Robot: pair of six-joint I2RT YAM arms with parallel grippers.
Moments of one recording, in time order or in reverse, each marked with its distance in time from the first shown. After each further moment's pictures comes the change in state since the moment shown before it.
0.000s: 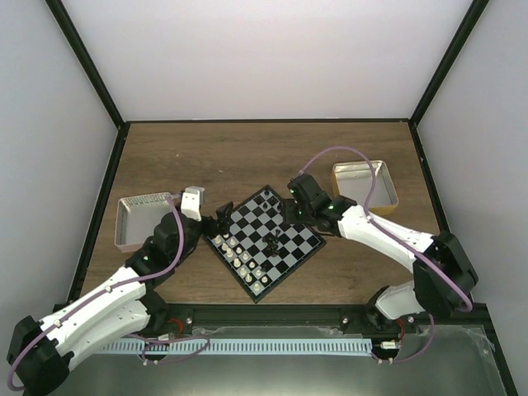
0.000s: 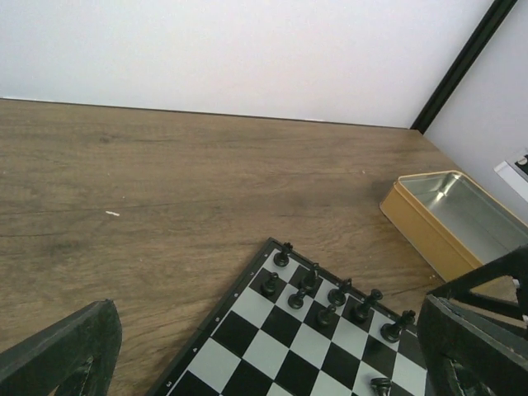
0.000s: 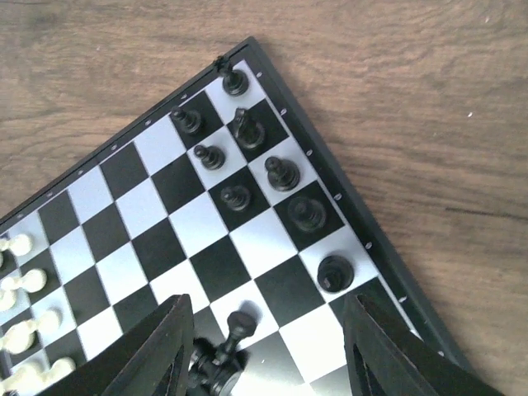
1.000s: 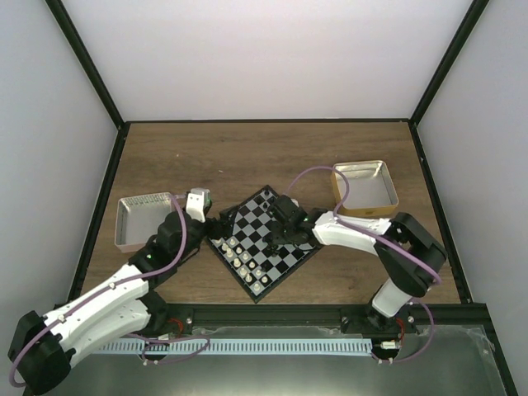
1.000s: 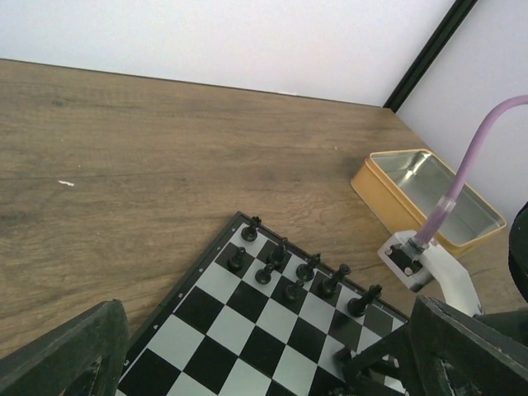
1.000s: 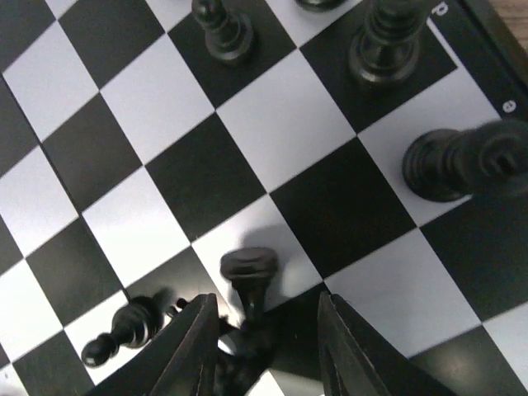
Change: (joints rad) left arm 0.000 0.025 -0.004 0.007 0.093 -0.065; right arm 0.129 0.191 -0.062 0.054 -0.029 0.166
